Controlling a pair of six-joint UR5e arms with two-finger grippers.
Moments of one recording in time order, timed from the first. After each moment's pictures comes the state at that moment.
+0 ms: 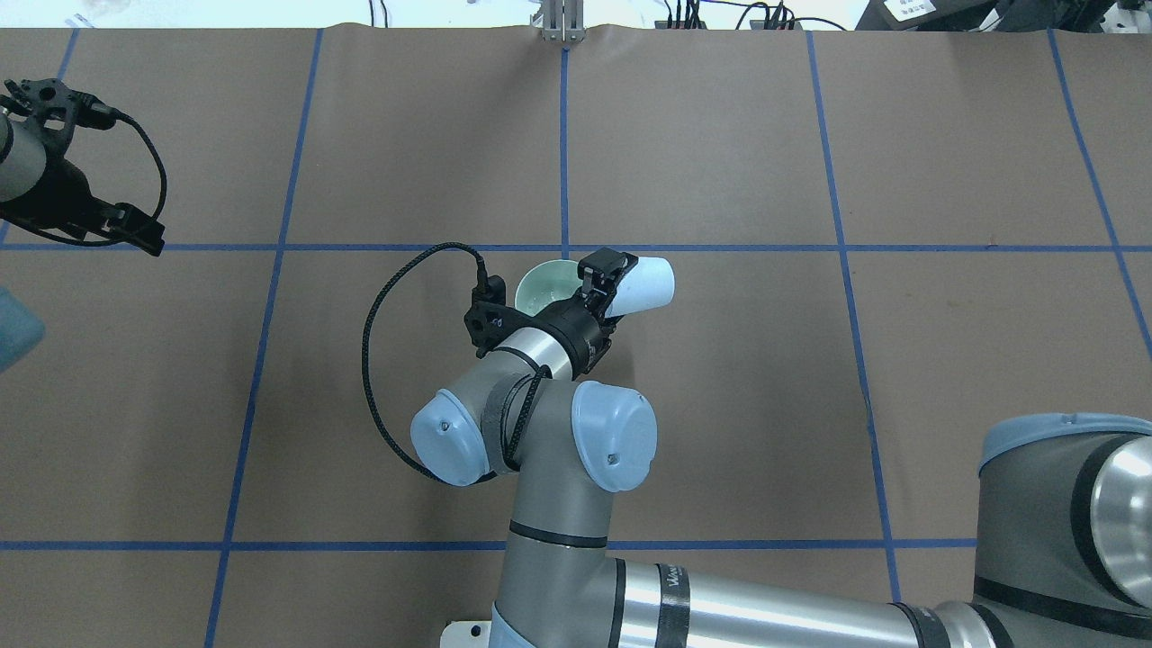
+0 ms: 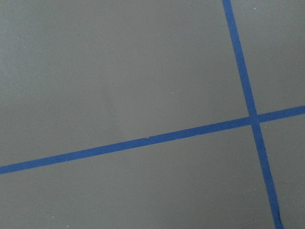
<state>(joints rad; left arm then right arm) -1.03 -1.75 -1.77 -1.73 -2.11 -0.53 0.26 -0.63 1.45 -2.17 0.84 0.42</state>
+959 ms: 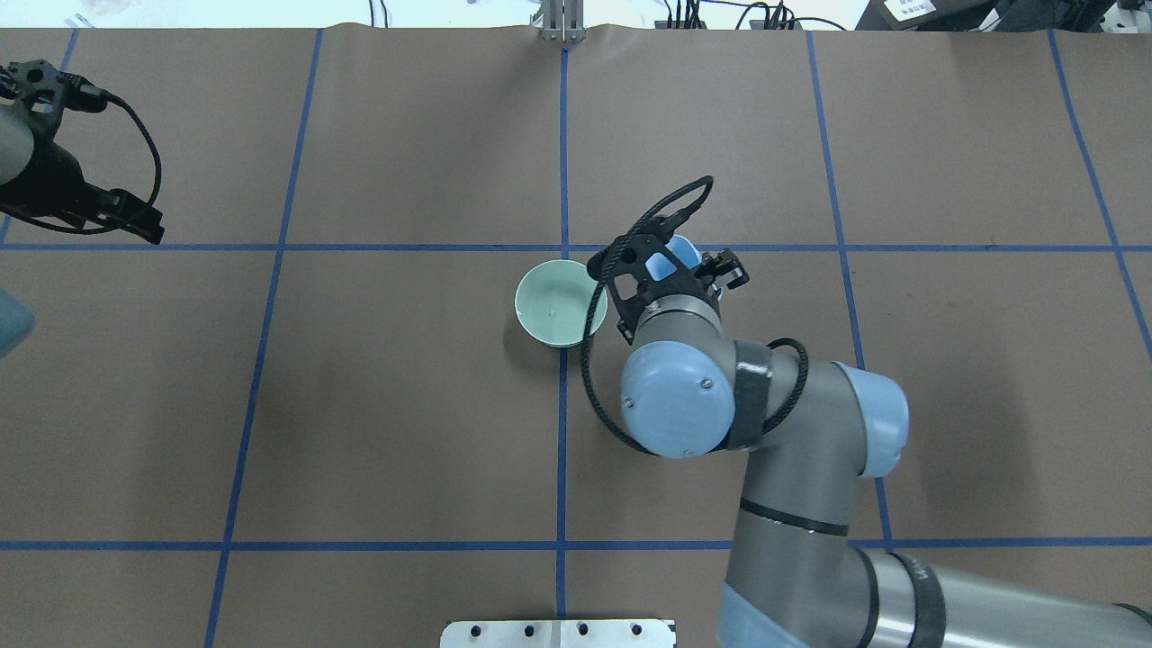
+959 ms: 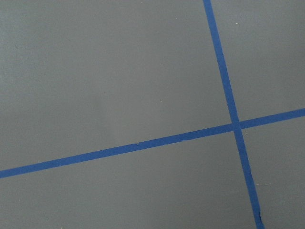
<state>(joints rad) -1.05 -1.76 -1.81 -1.72 -2.13 -0.54 0.39 -1.05 1.89 -1.67 1.11 0.81</state>
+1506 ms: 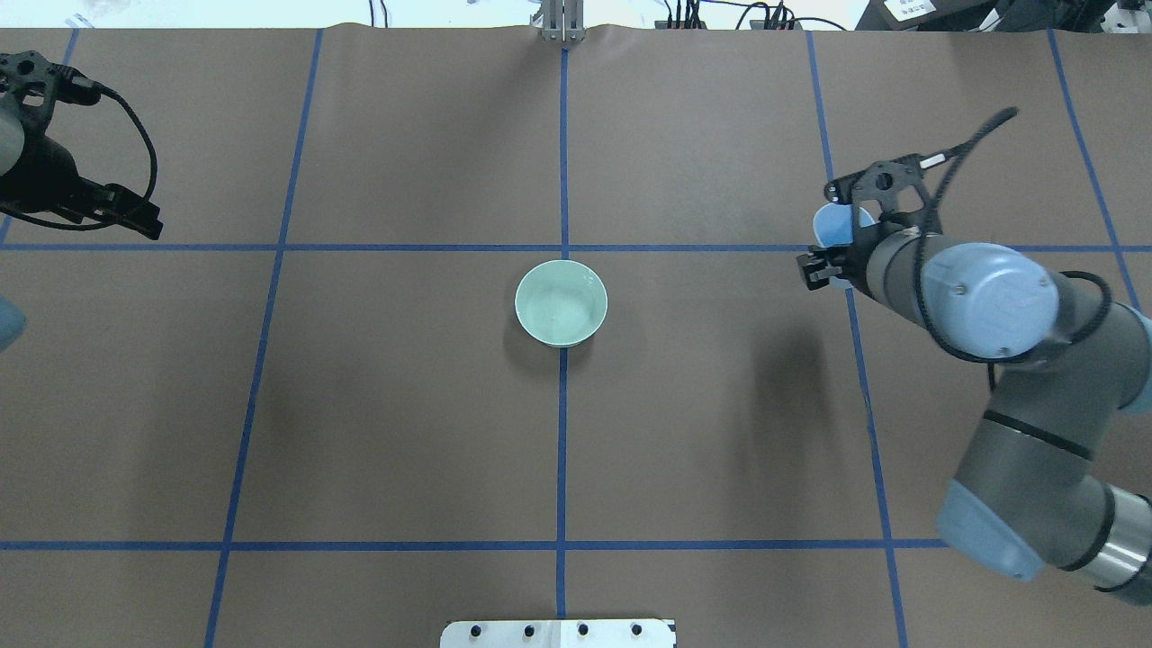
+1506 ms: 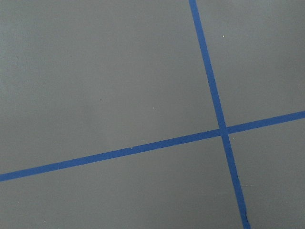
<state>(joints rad) -1.06 -1.75 -1.83 -1.72 -2.14 -0.54 0.65 -1.50 1.98 -1.17 1.44 0.83</state>
